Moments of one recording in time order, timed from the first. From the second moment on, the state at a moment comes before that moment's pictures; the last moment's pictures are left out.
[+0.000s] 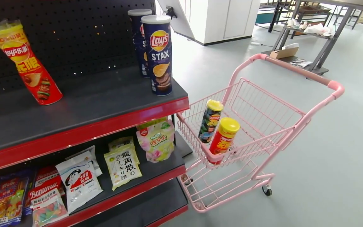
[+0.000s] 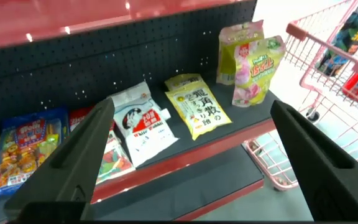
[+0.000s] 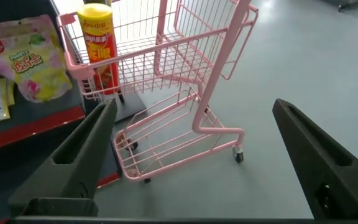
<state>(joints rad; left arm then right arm) 0.01 0.00 0.00 0.01 0.03 0.01 0.00 0.00 0.00 0.00 -0.02 0.00</state>
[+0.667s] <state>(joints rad) 0.01 0.00 0.00 0.00 0.03 0.01 0.00 0.00 0.00 0.00 -0.01 -0.01</state>
